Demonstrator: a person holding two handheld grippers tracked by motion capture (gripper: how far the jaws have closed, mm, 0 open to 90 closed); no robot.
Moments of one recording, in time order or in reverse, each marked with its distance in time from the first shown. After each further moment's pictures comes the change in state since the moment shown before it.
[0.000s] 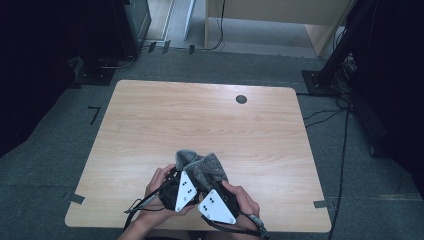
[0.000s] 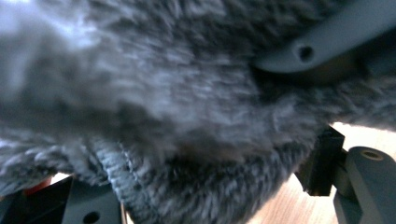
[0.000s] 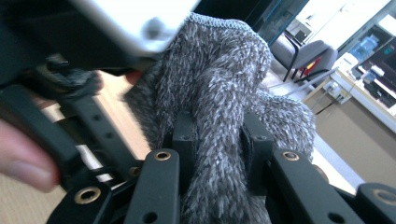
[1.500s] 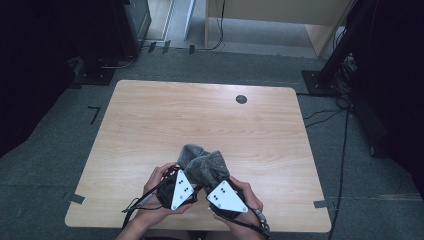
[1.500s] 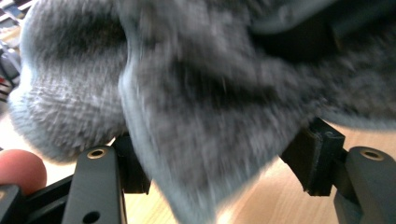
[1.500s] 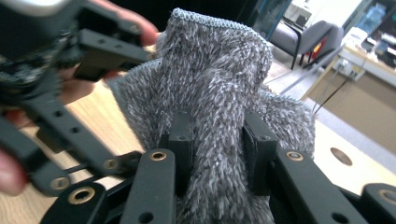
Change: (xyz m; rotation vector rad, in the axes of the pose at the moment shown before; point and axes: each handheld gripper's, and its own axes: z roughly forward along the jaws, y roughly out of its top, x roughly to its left) left arm 0.005 -0.003 -0.002 -0.021 0.009 -0.014; right arm -0.008 -0.010 0.006 -0.021 0.012 0.152
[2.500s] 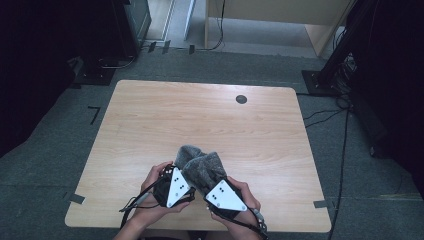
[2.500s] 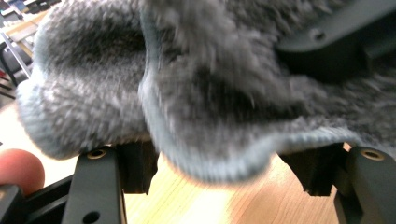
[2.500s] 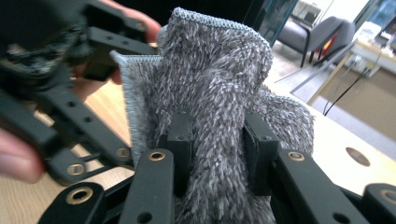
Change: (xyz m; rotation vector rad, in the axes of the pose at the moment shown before) left arm 0.010 -0.003 -0.003 -0.004 -0.006 -0.056; right arm -0.003 0.001 0.004 0.003 0.036 0.067
